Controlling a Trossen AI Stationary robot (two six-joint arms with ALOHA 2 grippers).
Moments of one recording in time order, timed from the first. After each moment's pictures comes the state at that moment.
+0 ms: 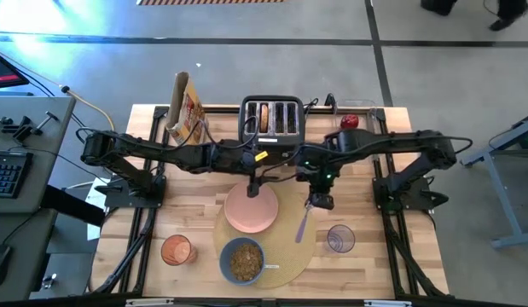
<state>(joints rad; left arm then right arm) 0.02 1.51 1.00 0.16 -0.04 0.05 0.03 1.55 1.52 -1.21 -0.41 0.19</state>
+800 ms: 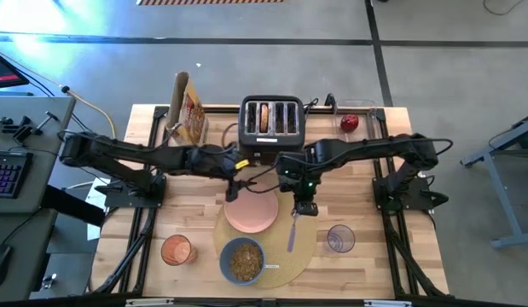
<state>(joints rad) -0.02 1.28 0.84 -0.04 -0.08 -0.03 0.04 1.72 1.52 -1.07 -0.49 0.11</state>
